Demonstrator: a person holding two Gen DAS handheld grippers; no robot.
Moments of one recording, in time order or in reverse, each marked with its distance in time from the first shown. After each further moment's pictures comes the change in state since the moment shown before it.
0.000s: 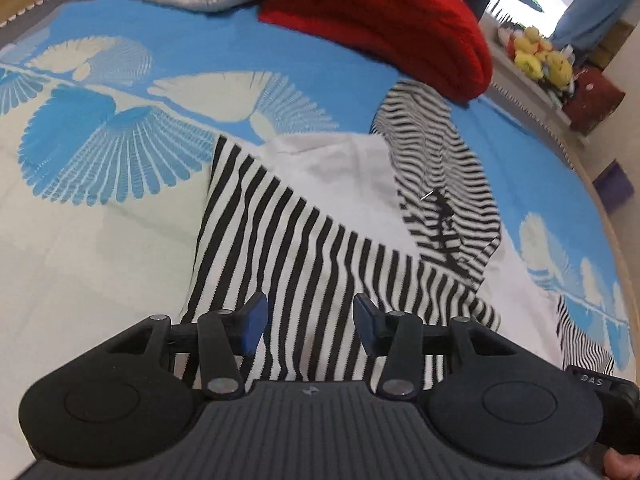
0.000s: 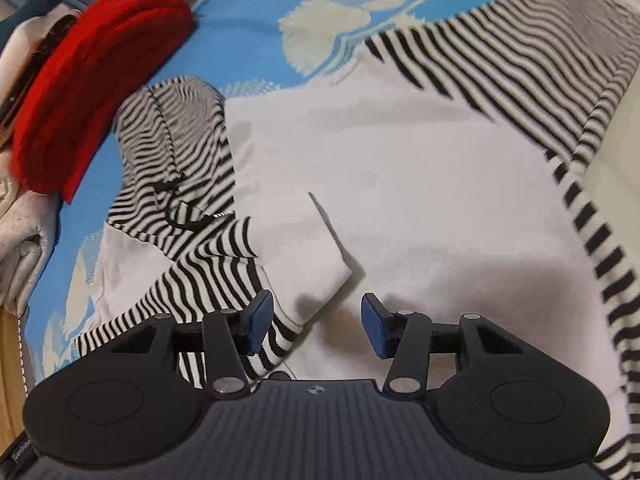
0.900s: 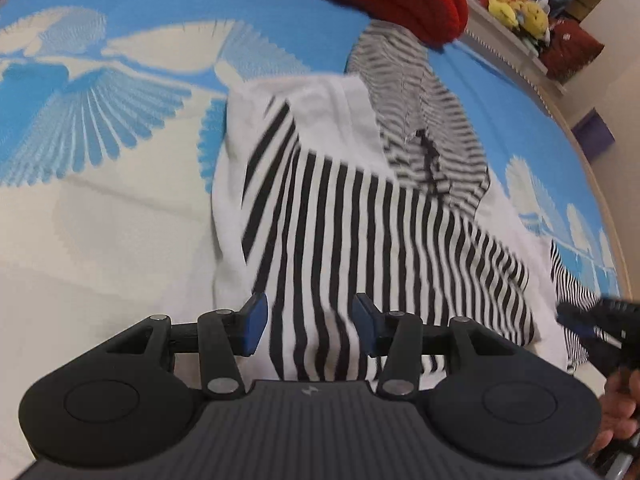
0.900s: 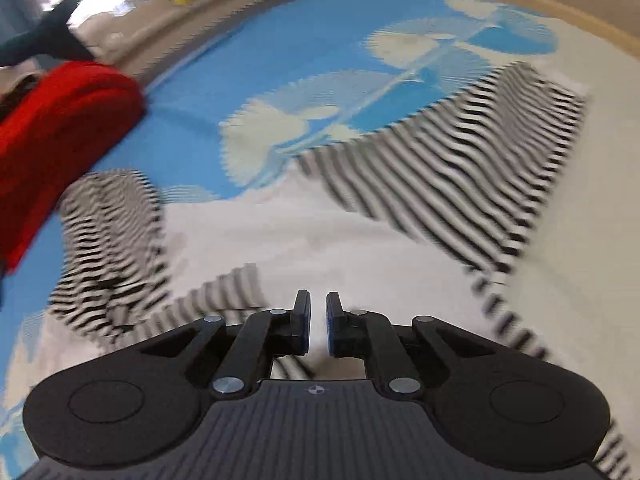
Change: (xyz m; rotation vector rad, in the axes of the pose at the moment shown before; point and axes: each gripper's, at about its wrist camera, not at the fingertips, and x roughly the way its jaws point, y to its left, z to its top) left arm 0.029 0.009 -0.011 0.095 0.150 -0.074; right arm -0.020 -0.001 0.021 -0.029 -0.291 -0.068
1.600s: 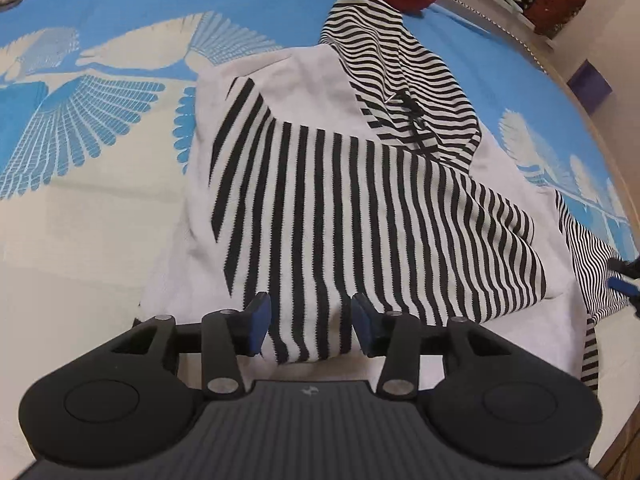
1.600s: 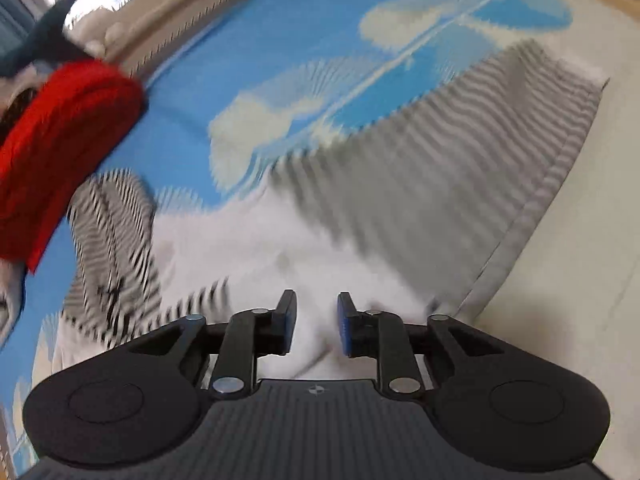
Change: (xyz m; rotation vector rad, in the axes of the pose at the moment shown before) left arm 0.005 -0.031 -0.015 0.123 0.022 0.046; right arm -0.008 -0.079 0.066 0.033 0.027 -0.031
